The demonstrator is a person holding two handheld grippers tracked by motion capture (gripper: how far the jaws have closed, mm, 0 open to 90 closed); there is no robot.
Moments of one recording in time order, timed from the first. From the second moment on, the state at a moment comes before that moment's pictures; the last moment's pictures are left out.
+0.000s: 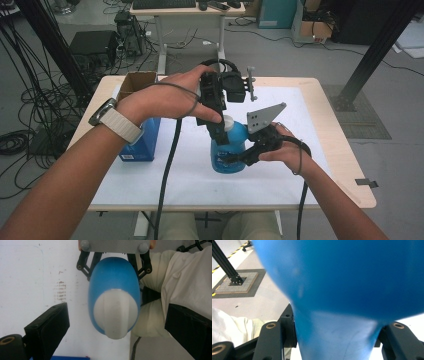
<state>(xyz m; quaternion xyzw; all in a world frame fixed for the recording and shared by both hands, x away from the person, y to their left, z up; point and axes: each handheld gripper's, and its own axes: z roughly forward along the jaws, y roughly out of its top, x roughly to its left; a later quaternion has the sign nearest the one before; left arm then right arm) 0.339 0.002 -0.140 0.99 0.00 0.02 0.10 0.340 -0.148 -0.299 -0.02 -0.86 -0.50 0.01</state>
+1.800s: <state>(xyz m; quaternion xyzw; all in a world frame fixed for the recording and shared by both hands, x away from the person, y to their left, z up) 0.340 0.002 -0.138 1.00 0.00 0.02 0.09 0.342 -0.150 -0.298 -0.03 -0.86 -0.50 0.01</state>
